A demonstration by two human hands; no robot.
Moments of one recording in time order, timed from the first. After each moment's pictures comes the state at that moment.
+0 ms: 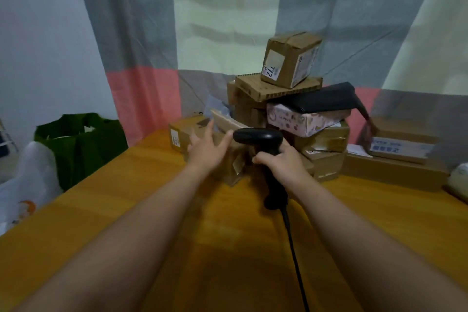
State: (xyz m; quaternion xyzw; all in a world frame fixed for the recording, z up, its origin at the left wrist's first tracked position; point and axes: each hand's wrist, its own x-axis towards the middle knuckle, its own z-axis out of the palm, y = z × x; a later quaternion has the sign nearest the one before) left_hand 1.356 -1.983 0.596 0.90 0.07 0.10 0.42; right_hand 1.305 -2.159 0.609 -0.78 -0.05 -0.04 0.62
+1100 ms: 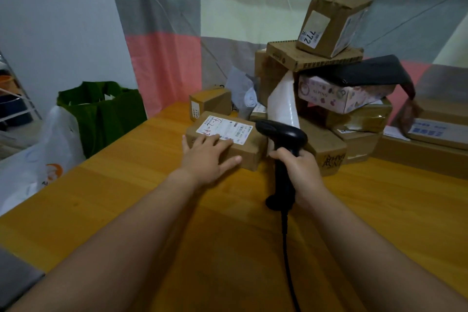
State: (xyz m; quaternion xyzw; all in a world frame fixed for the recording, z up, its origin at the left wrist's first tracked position) left_hand 1.320 -1.919 0.537 1.00 -0.06 0.06 0.03; right_hand 1.276 -2.120 0.568 -0.68 0.07 0.02 0.73
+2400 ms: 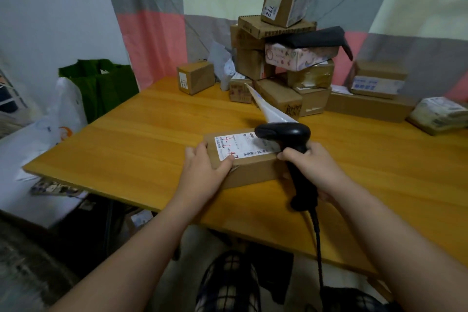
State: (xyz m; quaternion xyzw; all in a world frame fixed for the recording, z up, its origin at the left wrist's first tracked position) left_hand 1.114 -1.987 0.528 0.91 0.09 0.08 0.39; right_hand 1.105 -2.193 0.579 -0.82 0.04 0.05 0.57
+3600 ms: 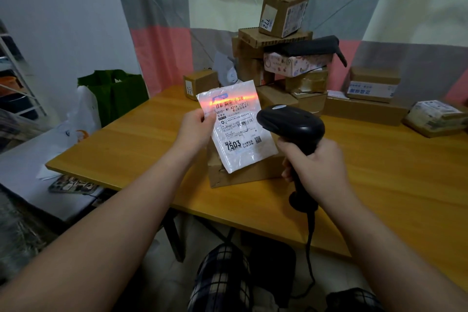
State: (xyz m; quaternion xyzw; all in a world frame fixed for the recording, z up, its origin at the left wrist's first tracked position) left_hand 1.136 -1.984 0.592 0.80 0.03 0.16 0.58; right_hand 1.053 -2.197 0.593 -0.80 -0.07 -0.14 0.58
